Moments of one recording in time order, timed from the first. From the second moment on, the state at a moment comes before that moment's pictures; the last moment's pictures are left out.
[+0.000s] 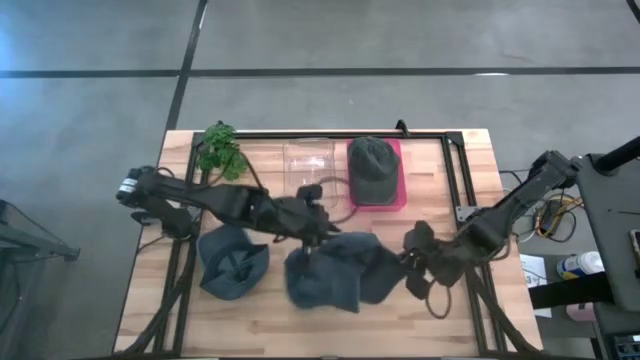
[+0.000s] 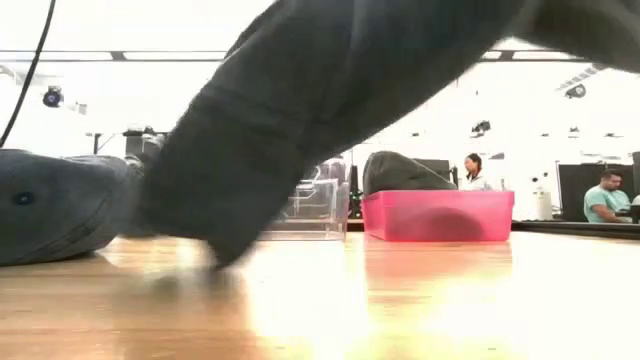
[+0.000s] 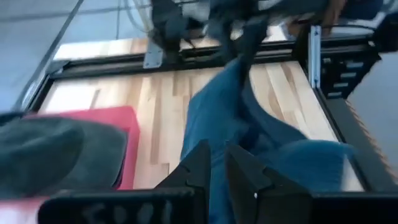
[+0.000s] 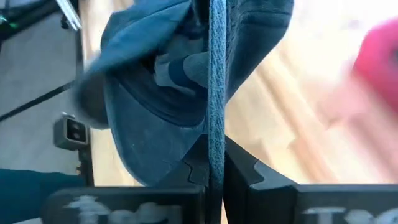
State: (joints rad) left arm -0.24 1.58 1.63 -0.58 -0.20 -0.07; right arm 0.67 1.19 1.01 -0.69 0.48 0.95
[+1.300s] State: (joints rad) left arm -0.21 1.75 1.29 0.00 -0.10 -0.38; right arm 0.68 1.40 1.23 -1.04 0.37 1.18
